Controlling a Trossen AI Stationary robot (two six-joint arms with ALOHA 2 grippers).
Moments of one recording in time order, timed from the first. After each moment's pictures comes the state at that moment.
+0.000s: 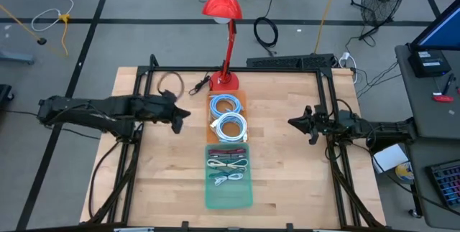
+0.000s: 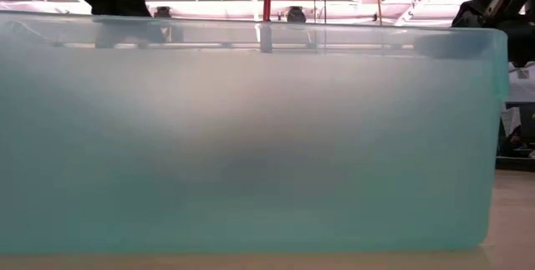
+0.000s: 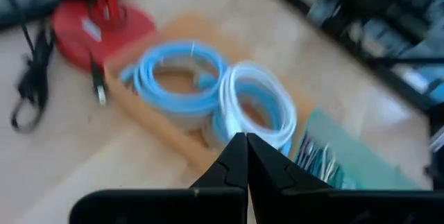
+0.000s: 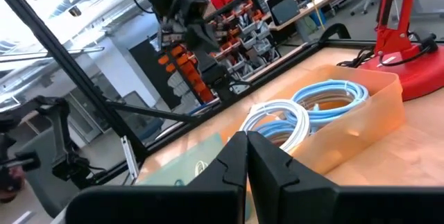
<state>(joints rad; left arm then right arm) 0.02 0.82 0.71 -0.47 -0.22 -0.64 -0.01 0.01 0.02 0.02 0.10 0.56</state>
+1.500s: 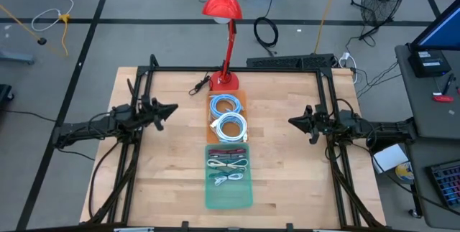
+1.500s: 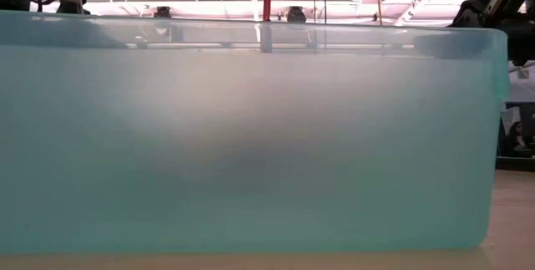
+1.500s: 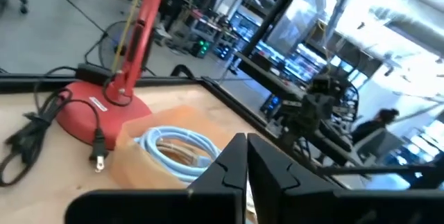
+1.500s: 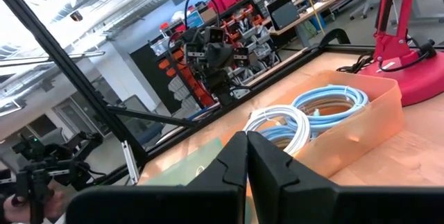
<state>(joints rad) 0.14 0.03 0.02 0.05 -0.24 -0.57 -0.01 0.01 0.02 0.06 0.10 0.56</state>
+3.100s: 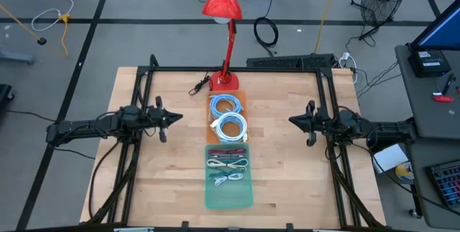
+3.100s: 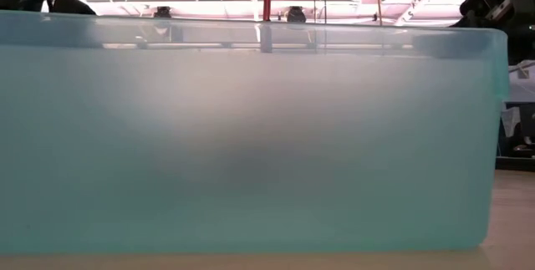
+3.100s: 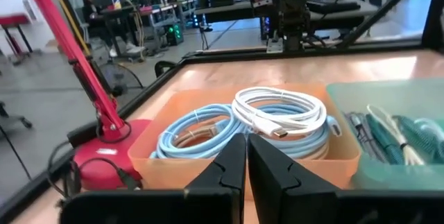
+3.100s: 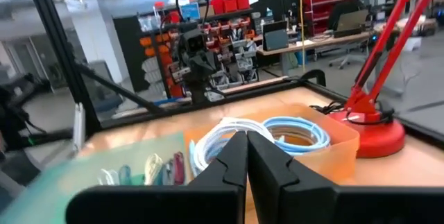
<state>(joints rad) 0.14 0.14 0.02 0.00 -0.05 0.11 -0.01 0.01 0.02 0.06 0.13 0.20</state>
